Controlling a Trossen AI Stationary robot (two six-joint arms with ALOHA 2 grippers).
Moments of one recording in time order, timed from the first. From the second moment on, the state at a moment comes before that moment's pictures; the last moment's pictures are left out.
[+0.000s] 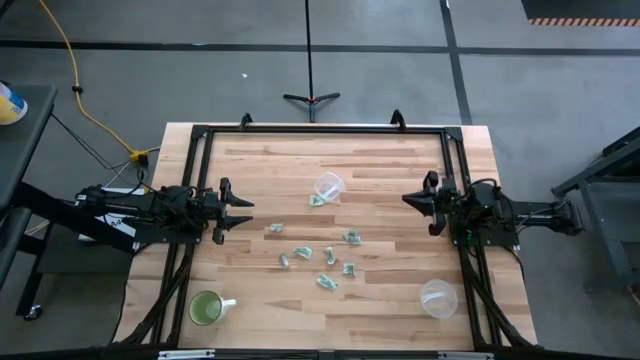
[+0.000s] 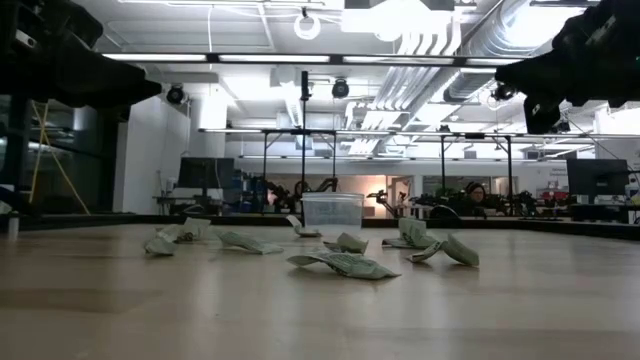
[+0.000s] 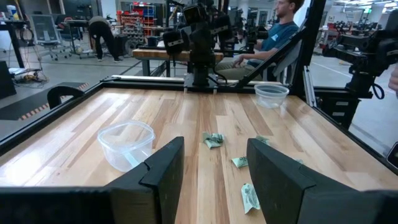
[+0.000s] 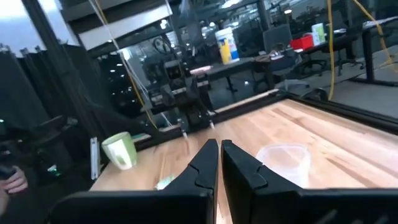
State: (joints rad) left arm -0.12 0.03 0.03 -0.03 -0.13 -0.03; right arm -0.05 0.04 0.01 0.14 0.07 0.34
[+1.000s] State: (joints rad) left arm -0.12 0.03 0.03 -0.03 -0.18 -0.03; right arm -0.05 0.38 0.02 0.35 0.07 0.04
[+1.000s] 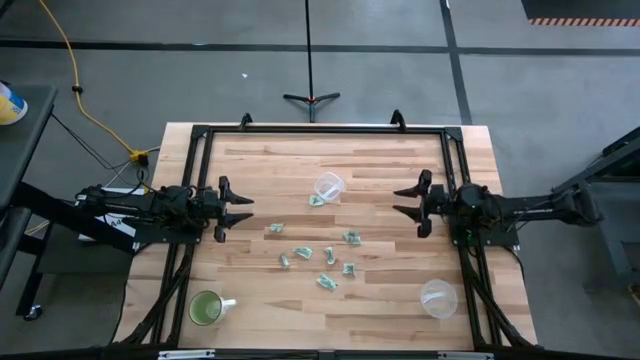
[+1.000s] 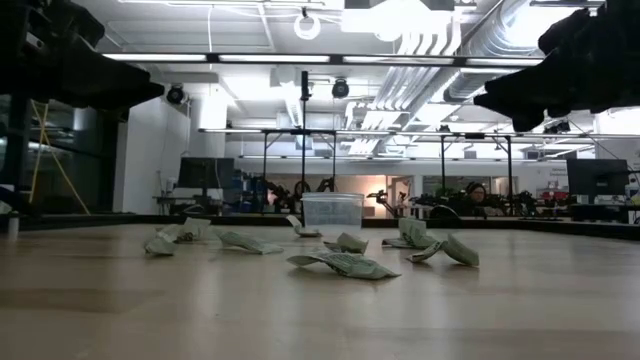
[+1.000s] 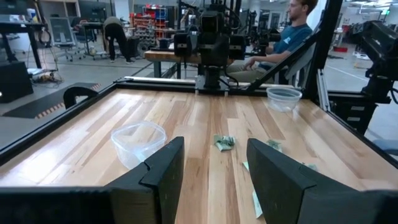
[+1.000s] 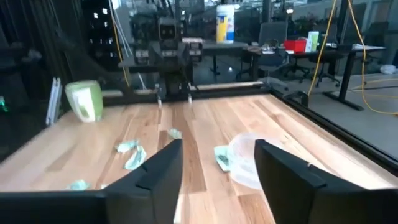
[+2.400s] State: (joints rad) left arm -0.12 0.03 0.03 -0.01 -0.26 -0.14; right arm -0.03 1.42 0.53 0.31 -0.12 0.07
